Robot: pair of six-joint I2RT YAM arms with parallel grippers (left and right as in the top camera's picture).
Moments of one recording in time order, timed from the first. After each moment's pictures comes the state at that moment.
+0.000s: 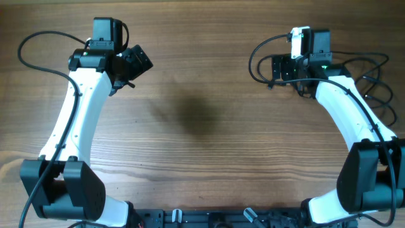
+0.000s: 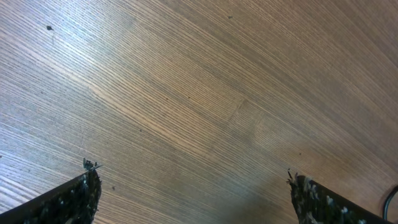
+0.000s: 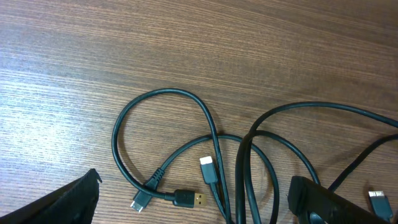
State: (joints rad) left arm -0.06 1.67 1.43 -0.90 -0.03 -0.65; right arm 0.07 1.70 1.18 -0.39 0.07 -0.09
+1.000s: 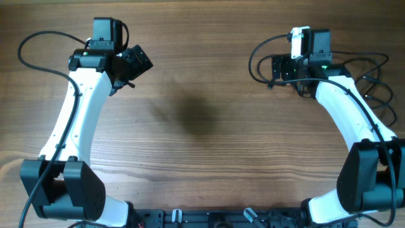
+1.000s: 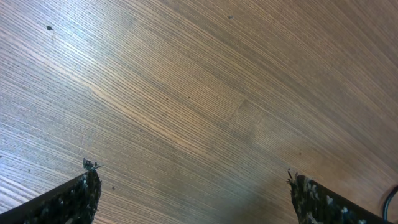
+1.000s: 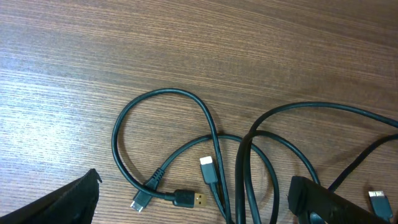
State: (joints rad) left arm -0.06 1.67 1.43 -0.90 -0.03 -0.65; right arm 0.07 1.70 1.18 -0.39 0.07 -0.09
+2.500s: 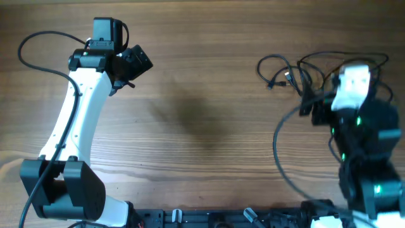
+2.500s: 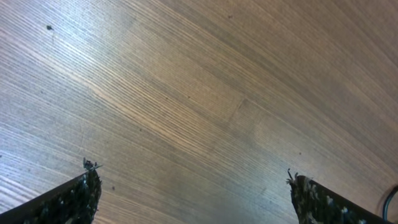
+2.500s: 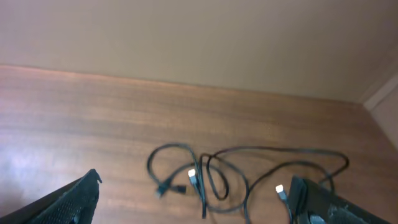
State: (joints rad) left arm -0.06 1.67 1.43 -0.90 -0.03 -0.65; right arm 0.07 0.72 0.86 -0.50 0.06 -0.09
